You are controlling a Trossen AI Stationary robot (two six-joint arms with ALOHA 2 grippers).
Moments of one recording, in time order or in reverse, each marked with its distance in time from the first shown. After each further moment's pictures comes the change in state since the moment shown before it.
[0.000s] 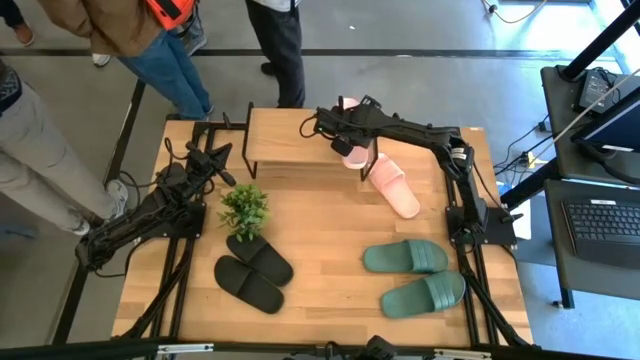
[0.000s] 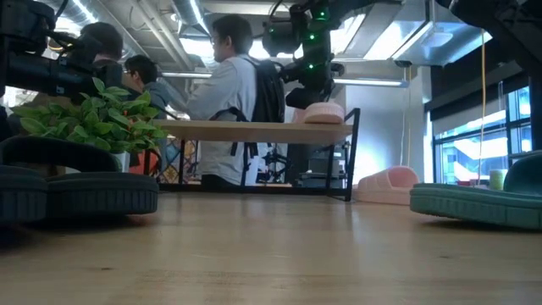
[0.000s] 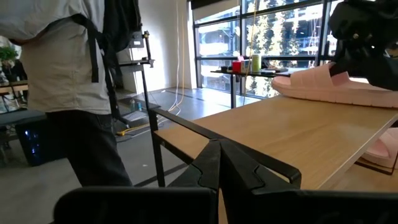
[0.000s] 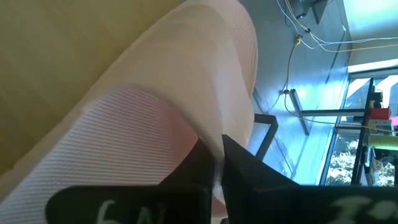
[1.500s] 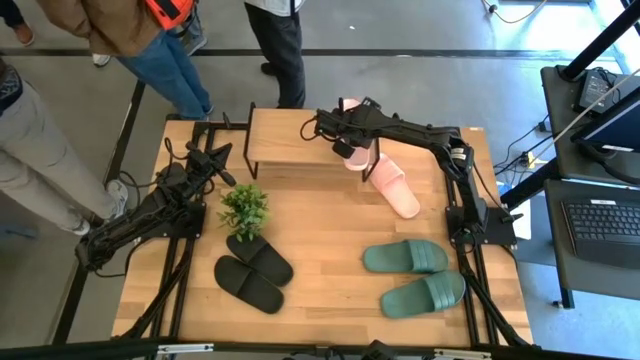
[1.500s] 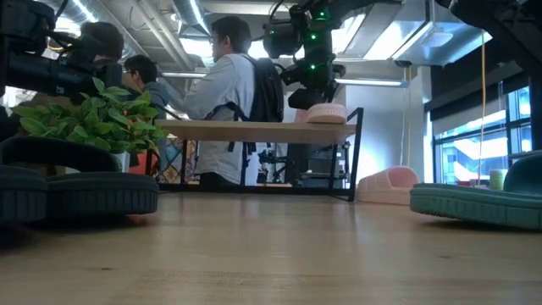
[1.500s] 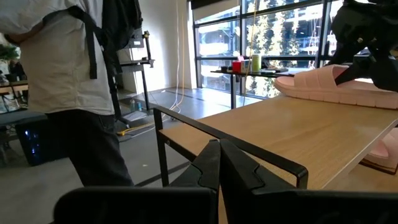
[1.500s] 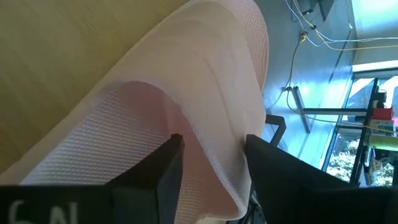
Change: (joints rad) left arm 0.000 0.000 0.000 0.000 0.000 0.000; right arm 0.008 0.001 0.000 -0.048 -0.022 0.002
